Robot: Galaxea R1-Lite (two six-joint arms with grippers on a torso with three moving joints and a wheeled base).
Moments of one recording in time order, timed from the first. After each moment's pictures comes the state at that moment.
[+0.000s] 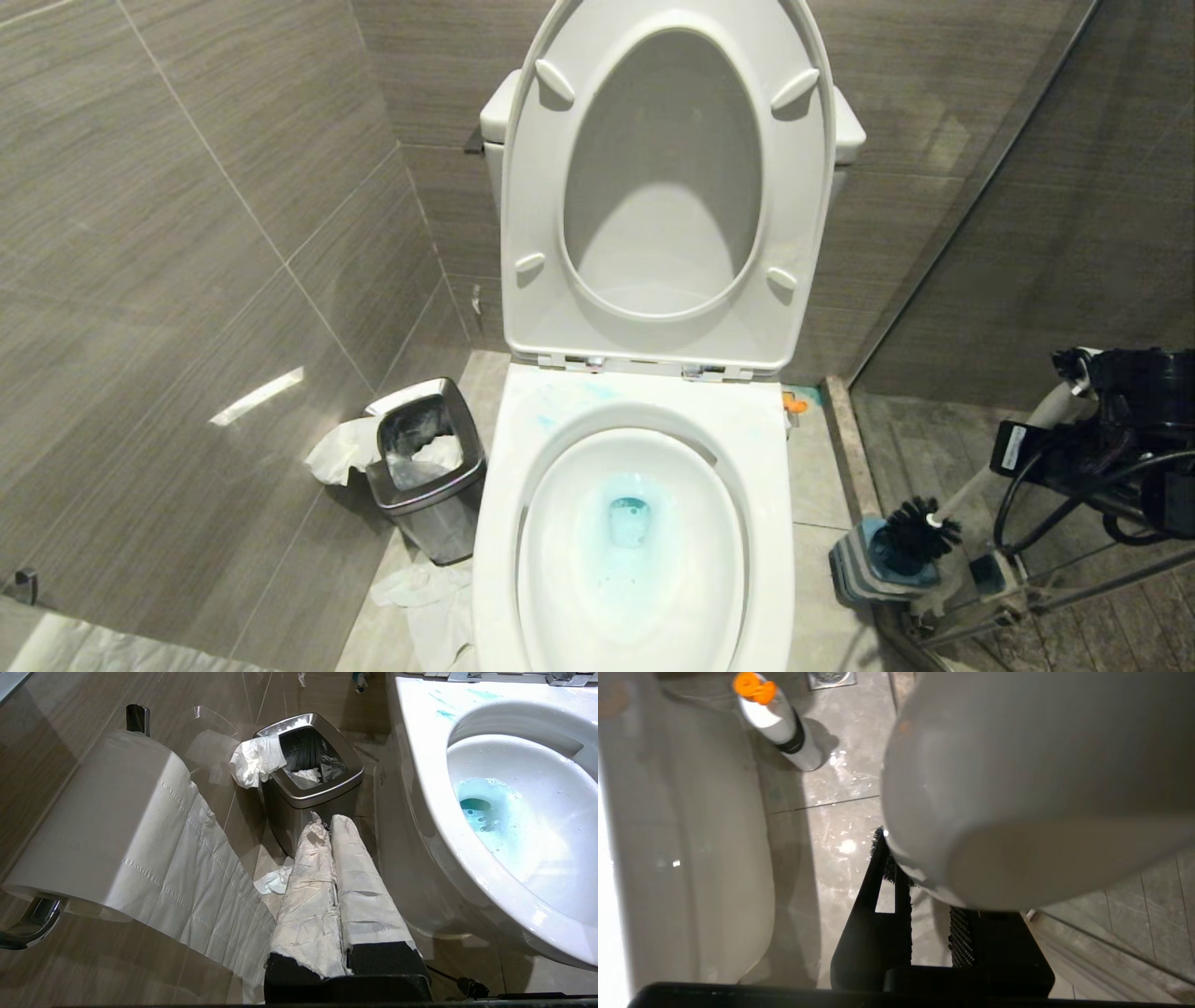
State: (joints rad) left arm 0.00 0.00 0.00 0.01 0.00 0.00; right arm -0.11 1.76 -0.66 -0.55 -0.20 0.21
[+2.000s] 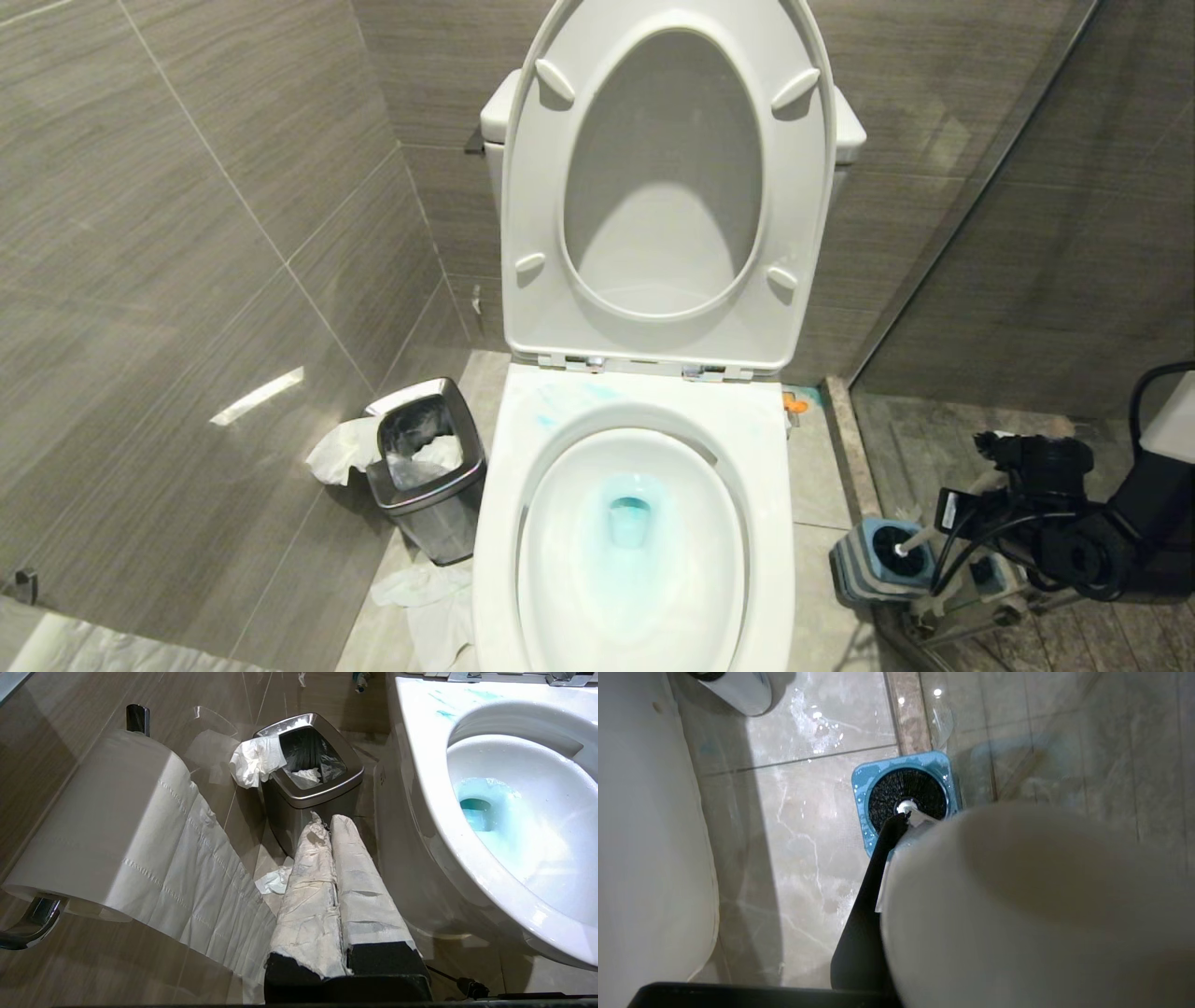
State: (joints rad) left arm 0.00 0.00 0.00 0.01 0.00 0.00; right arm -0.16 2.25 -0.67 -0.90 -0.16 0.16
